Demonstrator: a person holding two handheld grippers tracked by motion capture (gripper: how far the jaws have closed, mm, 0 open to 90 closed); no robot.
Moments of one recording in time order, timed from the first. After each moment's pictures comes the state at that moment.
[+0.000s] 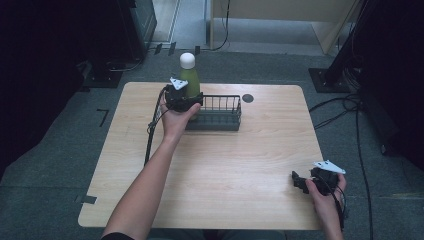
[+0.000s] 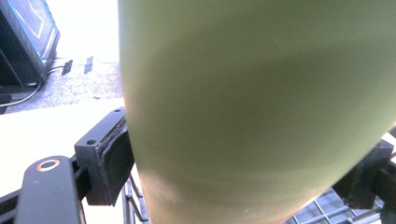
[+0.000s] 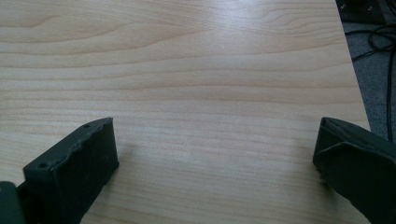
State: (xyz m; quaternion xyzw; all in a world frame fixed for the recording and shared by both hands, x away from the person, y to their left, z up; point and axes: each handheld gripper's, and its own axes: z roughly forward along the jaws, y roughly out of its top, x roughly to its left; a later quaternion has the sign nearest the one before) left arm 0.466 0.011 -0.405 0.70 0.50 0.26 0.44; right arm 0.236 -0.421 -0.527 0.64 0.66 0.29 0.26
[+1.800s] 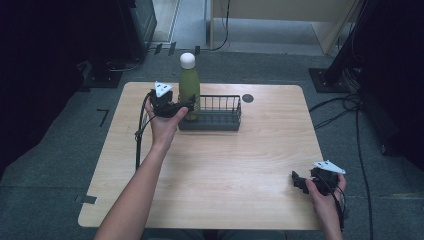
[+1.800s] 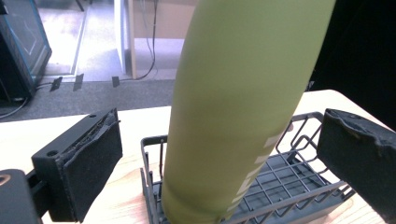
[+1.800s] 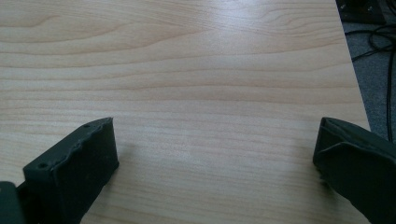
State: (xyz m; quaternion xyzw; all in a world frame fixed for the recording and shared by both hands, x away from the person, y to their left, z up) left arm 0.427 0.046 -0.387 0.67 0.48 0.26 0.50; right arm 0.236 -0.421 -0.527 0.64 0.66 0.29 0.26
